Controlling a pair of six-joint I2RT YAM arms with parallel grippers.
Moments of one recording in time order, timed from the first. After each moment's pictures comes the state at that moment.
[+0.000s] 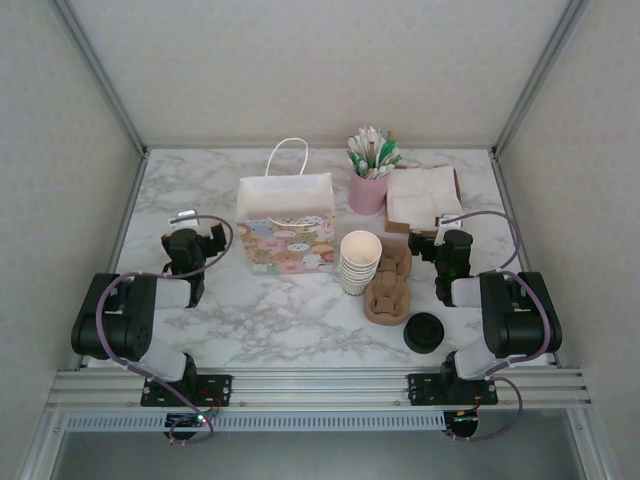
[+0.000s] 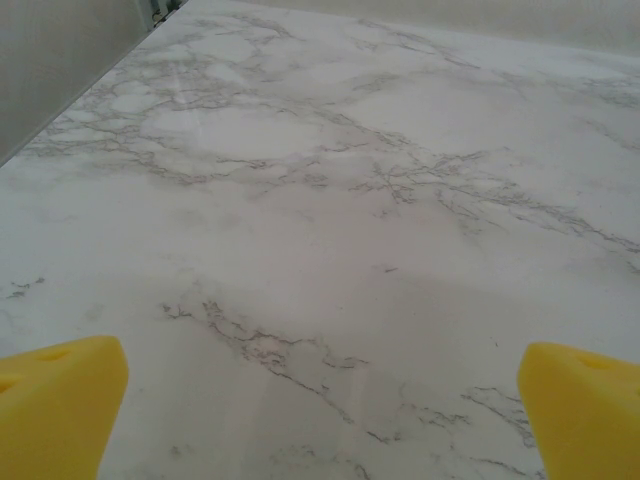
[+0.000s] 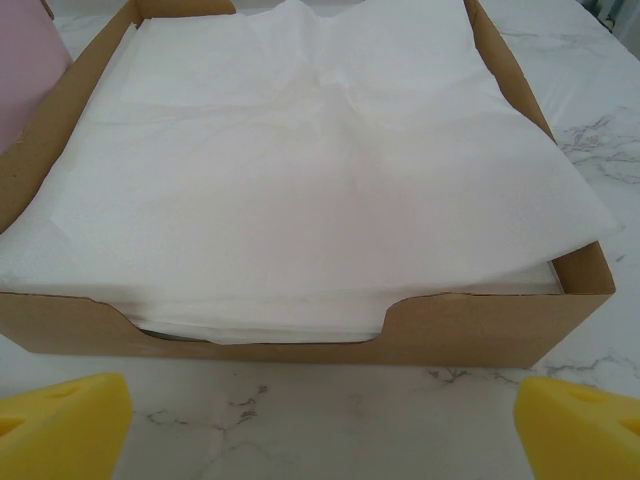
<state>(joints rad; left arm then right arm) -0.07 1.53 0.40 0.75 -0.26 -0.14 0.06 1.54 0.39 0.71 0.05 0.04</state>
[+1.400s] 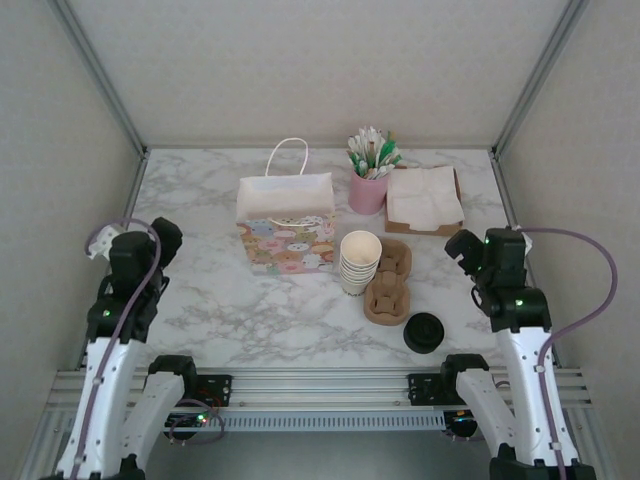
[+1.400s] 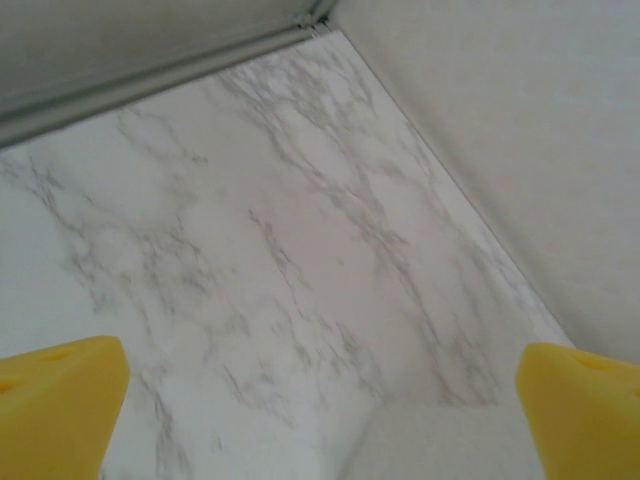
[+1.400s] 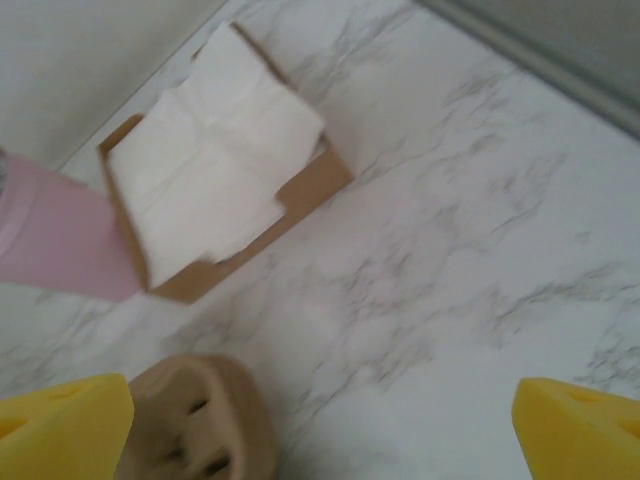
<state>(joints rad) -0.04 0.63 0.84 -0.74 -0.31 -0.89 0.05 0.73 0.92 -0.92 0.13 0.70</state>
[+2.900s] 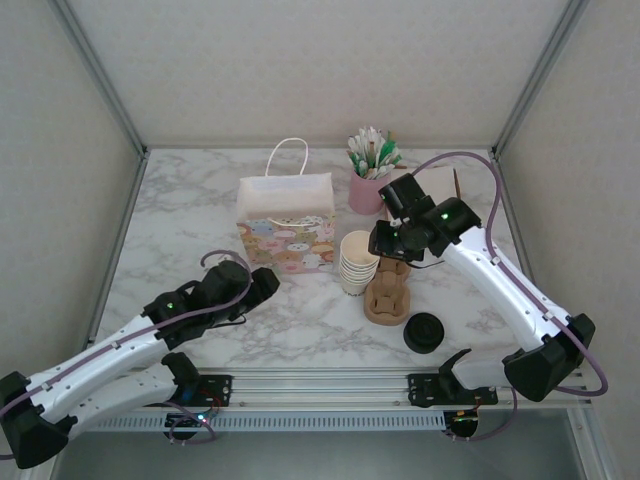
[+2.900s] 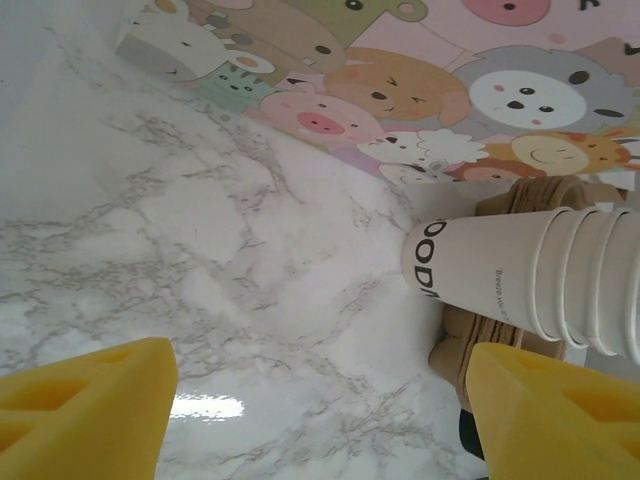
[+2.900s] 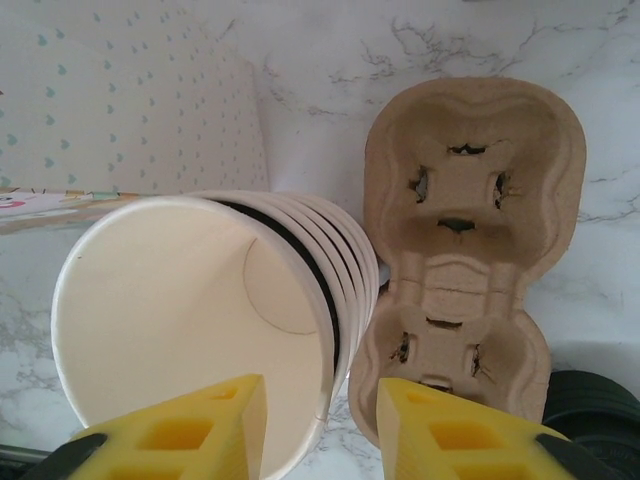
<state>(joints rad) -0.87 0.80 0.65 -0.61 -0.19 -1.26 0.64 1.34 1.42 -1.20 0.01 0.69</state>
